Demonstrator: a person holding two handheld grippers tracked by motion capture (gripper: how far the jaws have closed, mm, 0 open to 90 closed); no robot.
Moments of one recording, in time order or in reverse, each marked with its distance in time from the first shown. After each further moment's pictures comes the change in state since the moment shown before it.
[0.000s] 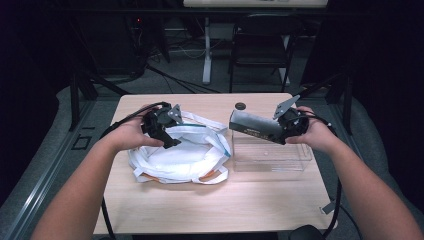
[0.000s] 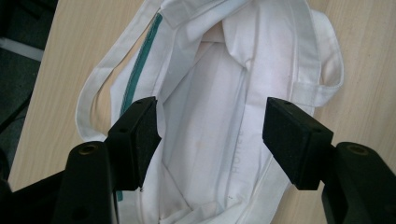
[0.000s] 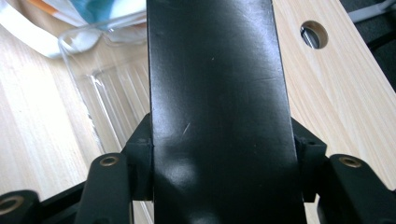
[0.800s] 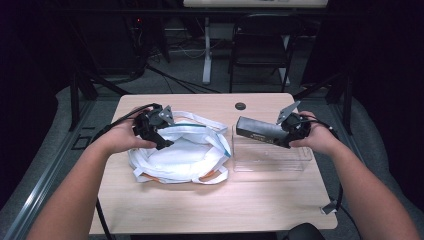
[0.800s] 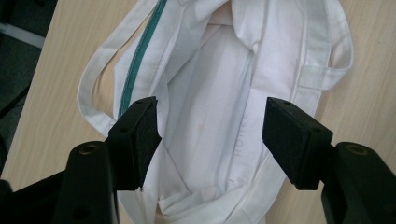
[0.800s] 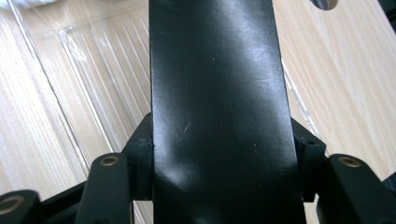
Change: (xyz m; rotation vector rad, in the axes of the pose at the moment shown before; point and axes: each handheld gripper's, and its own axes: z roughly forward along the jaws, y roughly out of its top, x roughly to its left) left arm 0.002 -0.020 -0.002 0.001 0.011 -0.044; right arm -0.009 -0.025 0.021 0.065 -0.005 0.000
